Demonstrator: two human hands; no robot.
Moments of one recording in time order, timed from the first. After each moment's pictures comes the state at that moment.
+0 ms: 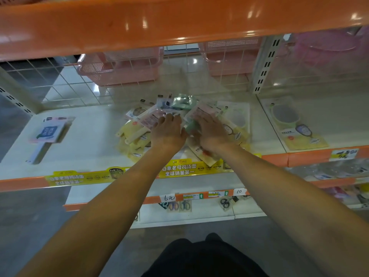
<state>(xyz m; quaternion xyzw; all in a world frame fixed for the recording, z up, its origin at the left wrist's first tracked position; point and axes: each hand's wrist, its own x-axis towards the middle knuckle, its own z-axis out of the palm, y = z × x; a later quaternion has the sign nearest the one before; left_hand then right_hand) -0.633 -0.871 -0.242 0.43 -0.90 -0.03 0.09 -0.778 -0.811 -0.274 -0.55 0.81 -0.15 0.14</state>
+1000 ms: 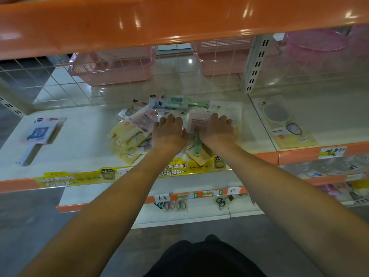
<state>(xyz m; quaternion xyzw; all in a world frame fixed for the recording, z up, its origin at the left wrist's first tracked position) -0.652 -0.854 -0.243 0.42 -0.90 -0.03 0.10 -0.790 -0.790 -0.256 -0.38 0.90 -0.15 0.11</state>
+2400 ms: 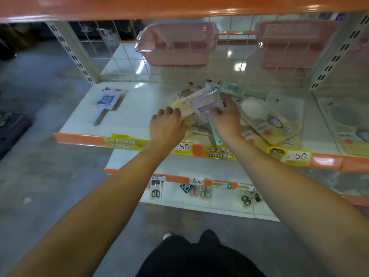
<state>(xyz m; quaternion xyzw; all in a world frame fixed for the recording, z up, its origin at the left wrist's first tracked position) -0.490 -0.880 -0.240 0.51 -0.85 0.02 0.13 -0.659 -0.838 -0.249 -0.40 0.73 -0.52 0.20</state>
